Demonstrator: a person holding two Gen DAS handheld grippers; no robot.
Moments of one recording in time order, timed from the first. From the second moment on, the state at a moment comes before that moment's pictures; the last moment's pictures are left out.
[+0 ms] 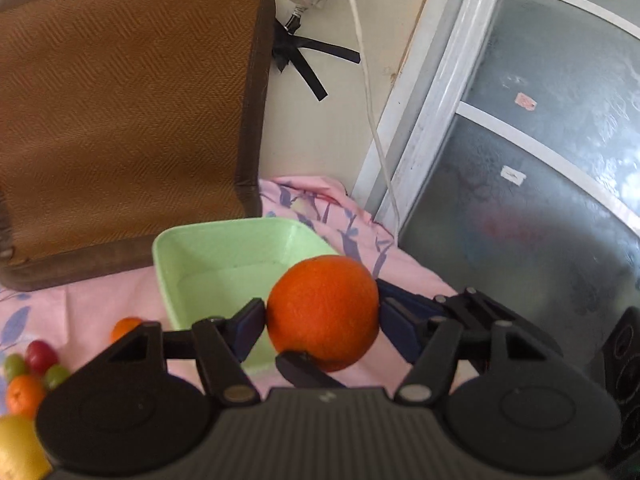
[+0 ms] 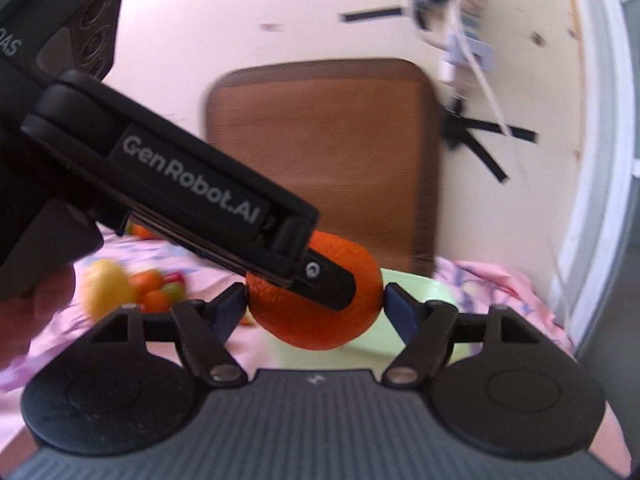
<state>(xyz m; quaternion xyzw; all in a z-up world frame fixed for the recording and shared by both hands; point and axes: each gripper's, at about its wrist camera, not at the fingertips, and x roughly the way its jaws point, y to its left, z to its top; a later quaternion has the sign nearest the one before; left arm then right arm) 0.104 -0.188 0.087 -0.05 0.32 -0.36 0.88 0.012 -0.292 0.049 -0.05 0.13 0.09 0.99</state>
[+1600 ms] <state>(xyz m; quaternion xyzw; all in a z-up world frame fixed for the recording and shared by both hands) -0.013 -0.080 0.021 -0.09 0.38 -0.31 0.87 -0.043 -0.230 0.026 -0.15 0.24 0.29 0.91</state>
